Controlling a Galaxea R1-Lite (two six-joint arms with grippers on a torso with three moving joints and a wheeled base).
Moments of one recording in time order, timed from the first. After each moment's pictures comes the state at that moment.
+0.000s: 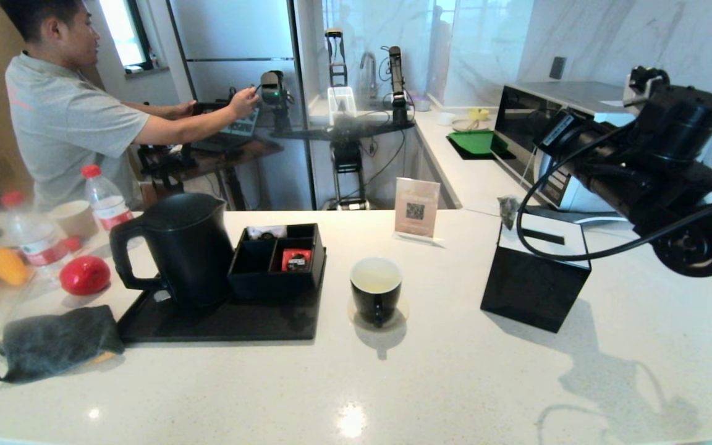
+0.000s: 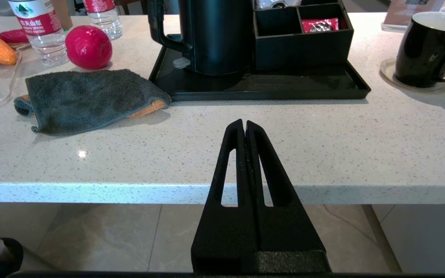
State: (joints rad) left arm 0.00 0.00 0.00 0.01 0.01 0.00; right arm 0.23 1.84 -1.13 -0.94 -0.10 0.48
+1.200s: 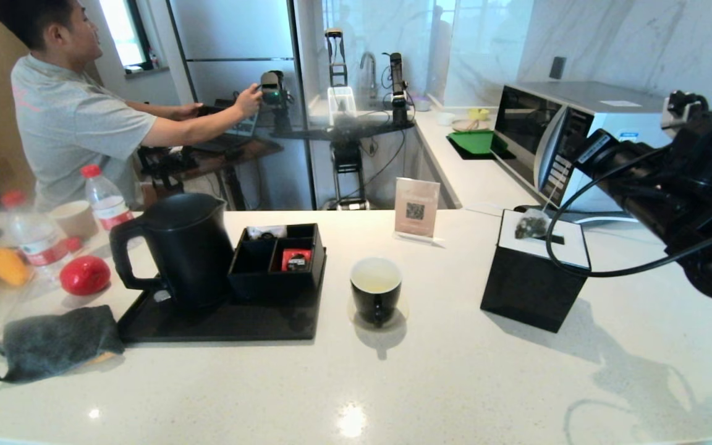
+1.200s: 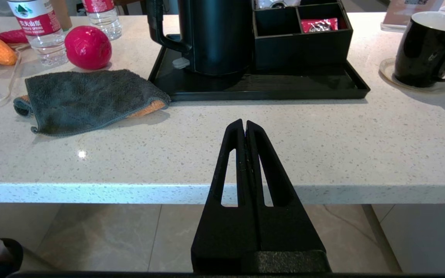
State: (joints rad) left arm 0.00 0.00 0.00 0.01 0.01 0.00; right arm 0.11 1.81 -0.99 -1.03 -0.06 0.51
